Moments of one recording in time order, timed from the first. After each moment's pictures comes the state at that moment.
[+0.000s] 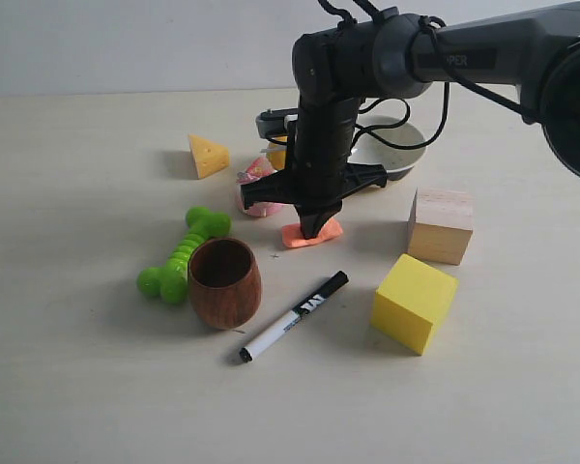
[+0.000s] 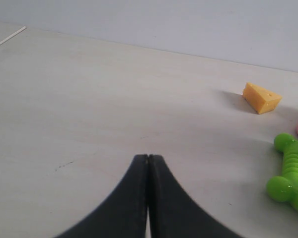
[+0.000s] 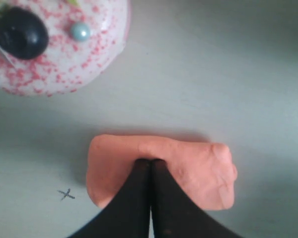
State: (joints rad) left arm 0.06 0.01 0.00 -0.05 0.37 -0.07; right arm 0.57 2.34 -1.76 0.07 1.03 0.29
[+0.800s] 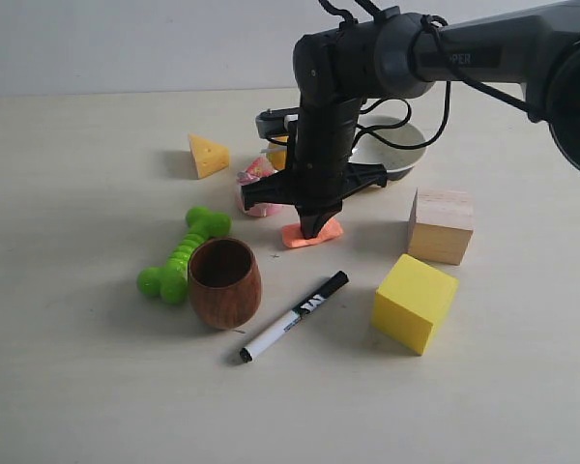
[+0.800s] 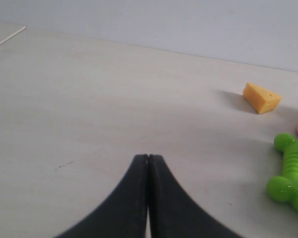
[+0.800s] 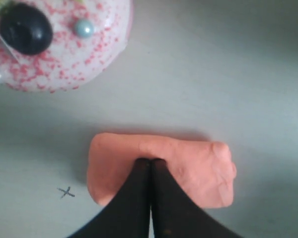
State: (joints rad) left arm 0.06 0.01 0.00 -0.05 0.37 -0.07; right arm 0.57 2.32 -1.74 0.07 1.01 0.28
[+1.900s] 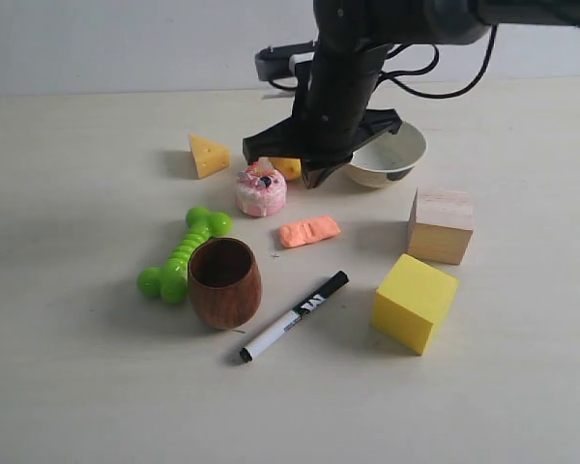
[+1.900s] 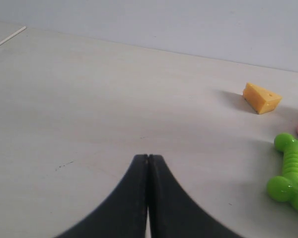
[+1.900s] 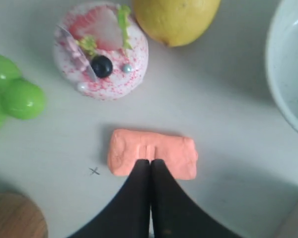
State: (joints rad) left arm 0.06 0.01 0.00 -0.05 0.37 -0.07; right arm 0.57 2.09 -1.63 0.02 0.91 0.22
